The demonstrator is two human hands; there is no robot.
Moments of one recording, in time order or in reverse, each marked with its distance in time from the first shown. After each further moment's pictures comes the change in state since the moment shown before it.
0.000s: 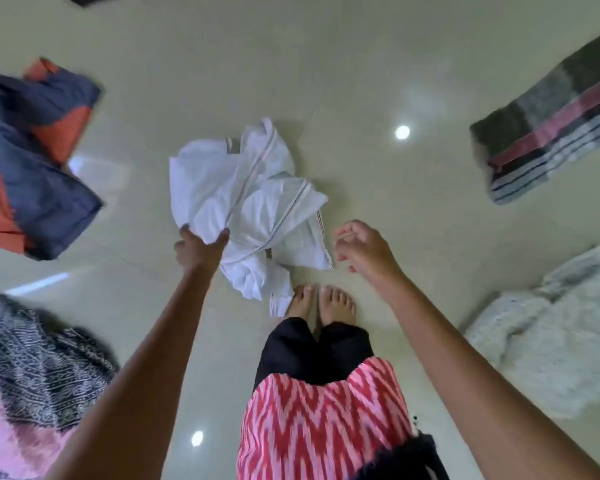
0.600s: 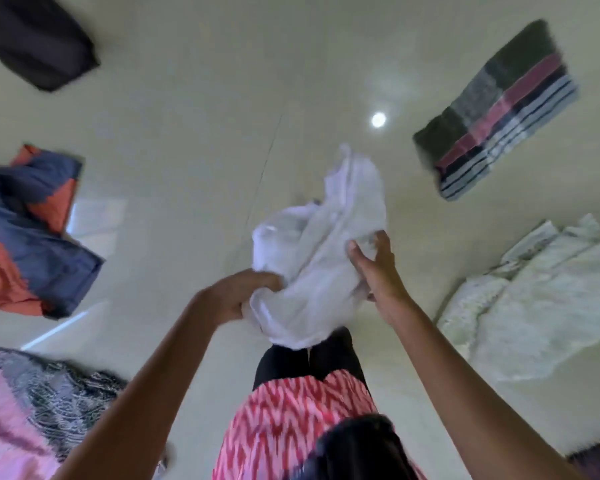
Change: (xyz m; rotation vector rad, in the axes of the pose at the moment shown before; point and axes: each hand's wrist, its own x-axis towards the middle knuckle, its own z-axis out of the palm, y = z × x) left_hand -0.122 0.116 -0.010 -0.061 -1.031 -0.180; right_hand -0.035 -0.014 -0.072 0.470 0.189 0.108
